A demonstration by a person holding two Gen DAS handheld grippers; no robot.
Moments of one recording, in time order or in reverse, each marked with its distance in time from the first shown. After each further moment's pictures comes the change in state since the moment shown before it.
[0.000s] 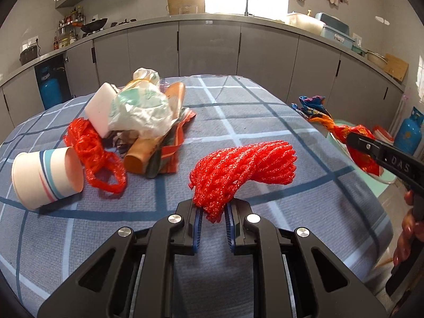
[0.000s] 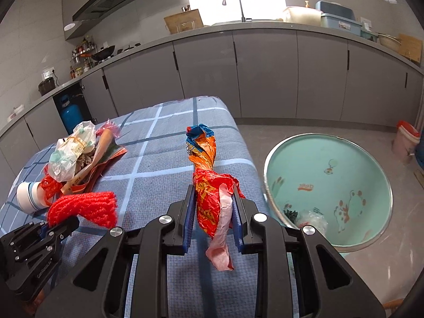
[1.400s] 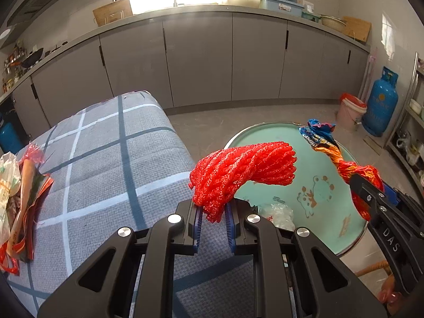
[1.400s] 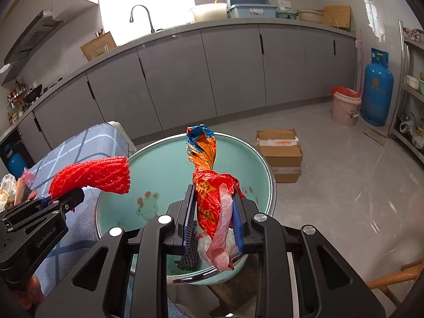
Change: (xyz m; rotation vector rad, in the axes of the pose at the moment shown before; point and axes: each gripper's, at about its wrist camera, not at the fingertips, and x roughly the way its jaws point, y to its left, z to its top) left arm 0.087 -0.210 0.066 0.233 0.057 -0.146; right arm -0.010 -0.161 -0.019 0.263 -0.046 -0.309
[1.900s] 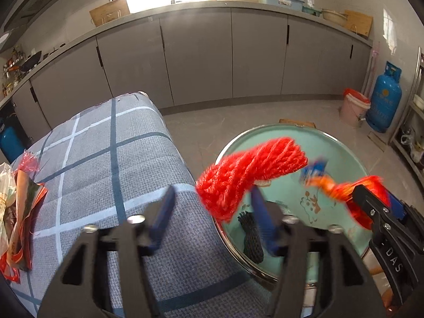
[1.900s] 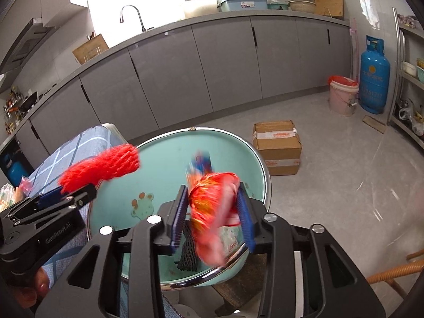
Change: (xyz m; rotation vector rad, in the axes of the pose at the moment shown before) left arm 0.016 -0.008 0.013 0.002 0.005 0.018; right arm 0.007 -0.011 0.004 0.051 0.011 0.003
